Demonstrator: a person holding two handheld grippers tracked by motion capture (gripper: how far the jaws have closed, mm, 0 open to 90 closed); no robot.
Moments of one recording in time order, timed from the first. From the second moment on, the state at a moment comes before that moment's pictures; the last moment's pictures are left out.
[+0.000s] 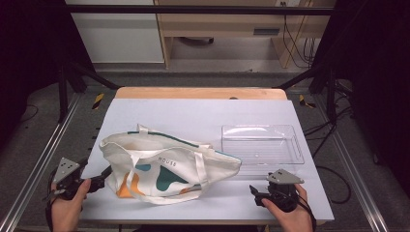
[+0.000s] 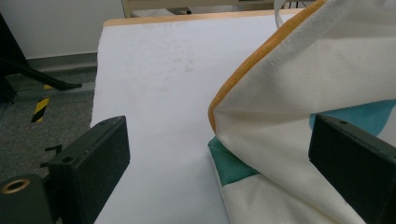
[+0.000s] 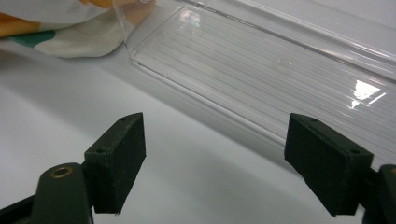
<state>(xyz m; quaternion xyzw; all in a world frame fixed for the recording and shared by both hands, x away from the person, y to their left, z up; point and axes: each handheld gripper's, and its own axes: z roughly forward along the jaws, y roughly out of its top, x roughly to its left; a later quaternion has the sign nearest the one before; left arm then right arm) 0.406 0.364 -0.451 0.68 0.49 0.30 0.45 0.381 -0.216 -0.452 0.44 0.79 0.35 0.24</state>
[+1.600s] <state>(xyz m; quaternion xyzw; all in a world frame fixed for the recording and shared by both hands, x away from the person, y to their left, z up) 0.455 0.296 -0.304 0.81 0.30 0.26 0.42 0.444 -0.032 -0.336 0.21 0.88 0.39 0.16</state>
